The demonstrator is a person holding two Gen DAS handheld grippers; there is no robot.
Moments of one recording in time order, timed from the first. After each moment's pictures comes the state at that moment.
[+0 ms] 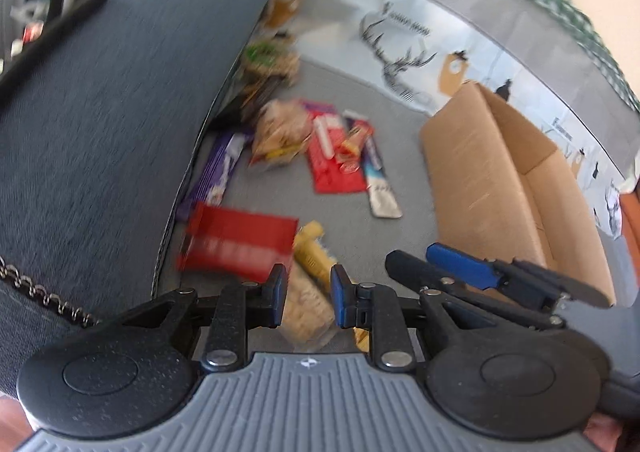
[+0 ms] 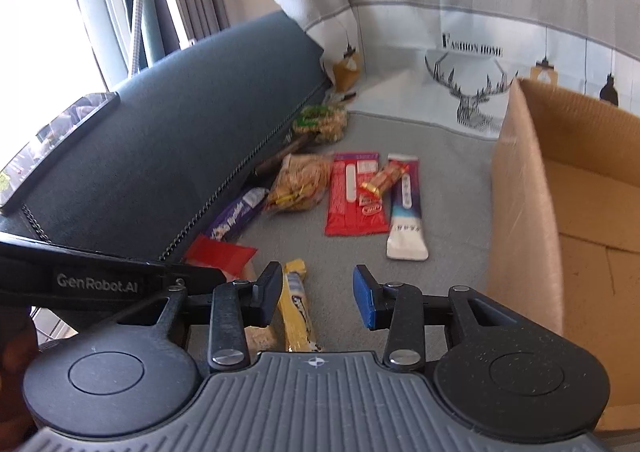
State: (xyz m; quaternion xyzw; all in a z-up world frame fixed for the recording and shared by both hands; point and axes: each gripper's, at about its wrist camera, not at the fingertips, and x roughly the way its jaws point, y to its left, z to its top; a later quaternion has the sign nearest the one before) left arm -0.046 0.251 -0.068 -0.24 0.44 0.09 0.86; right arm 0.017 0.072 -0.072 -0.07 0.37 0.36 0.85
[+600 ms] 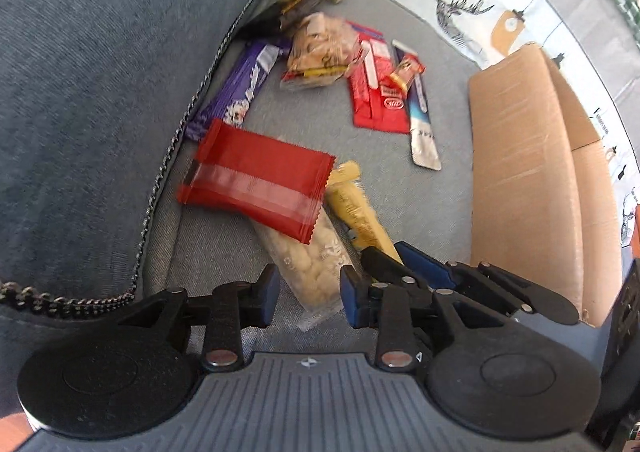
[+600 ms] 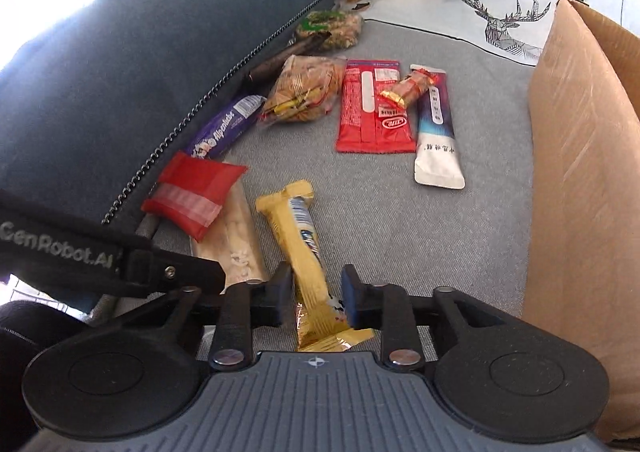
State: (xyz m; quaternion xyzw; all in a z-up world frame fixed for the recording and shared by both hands) left arm -0.022 0.261 -0.100 -0.30 0.54 0.11 0.78; right arm 0.032 0.105 -0.123 -0.12 0.46 0.35 0.80
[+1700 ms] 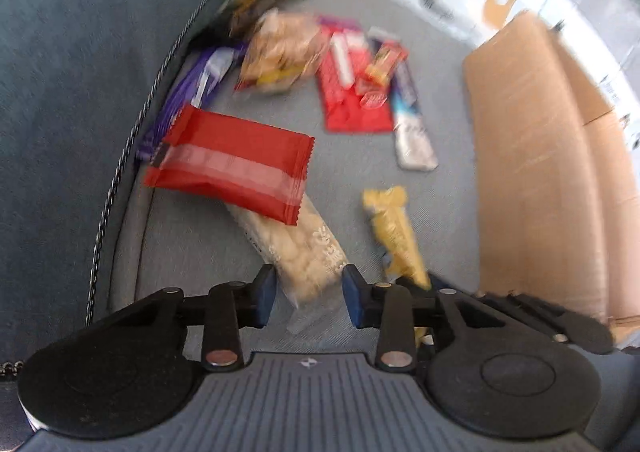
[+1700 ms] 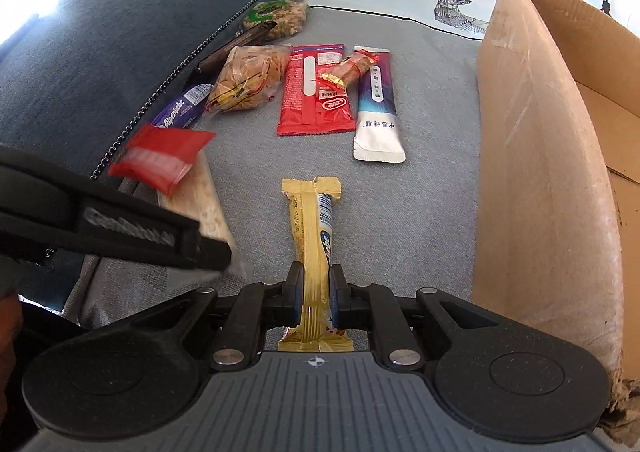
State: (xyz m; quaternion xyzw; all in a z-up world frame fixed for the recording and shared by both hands) left arm 0.008 0.235 -0.102 -0.24 0.53 0.11 0.81; right arm 0.037 0.083 -0.122 -0.12 0.48 0.29 0.82
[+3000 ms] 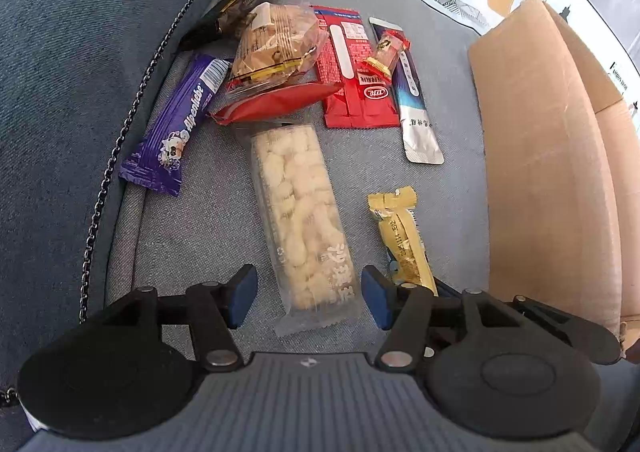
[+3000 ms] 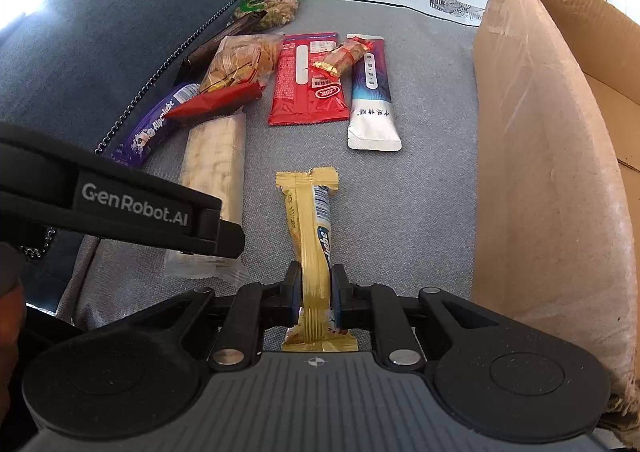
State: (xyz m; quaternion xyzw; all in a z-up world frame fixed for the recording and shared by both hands) left arm 0.027 0.239 -0.115 -0.22 0.57 0.11 0.79; right arm 0.041 0.085 -0.127 -0.11 0.50 0.28 0.81
